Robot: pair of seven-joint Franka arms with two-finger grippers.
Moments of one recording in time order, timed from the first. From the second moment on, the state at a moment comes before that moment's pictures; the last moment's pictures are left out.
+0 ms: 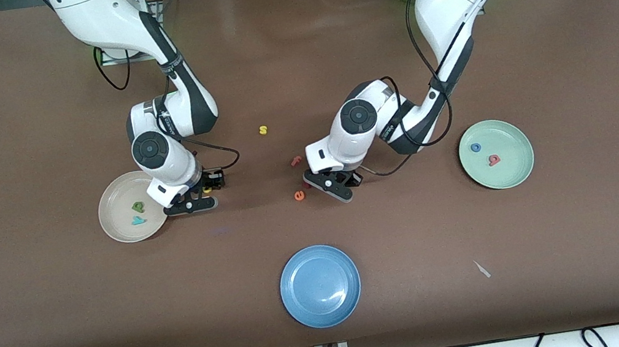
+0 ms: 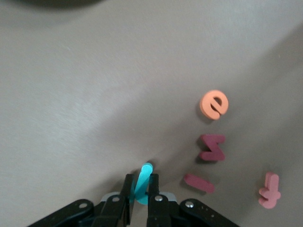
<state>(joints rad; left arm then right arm) -0.29 0.84 -0.42 -1.57 0.32 2.47 -0.21 0.77 0.57 -0.36 -2.01 0.33 2.47 0.15</state>
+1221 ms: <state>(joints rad) -0.05 0.62 -0.42 -1.58 0.32 2.08 0.06 0.76 0.57 -0.36 -2.00 0.33 2.47 0.14</state>
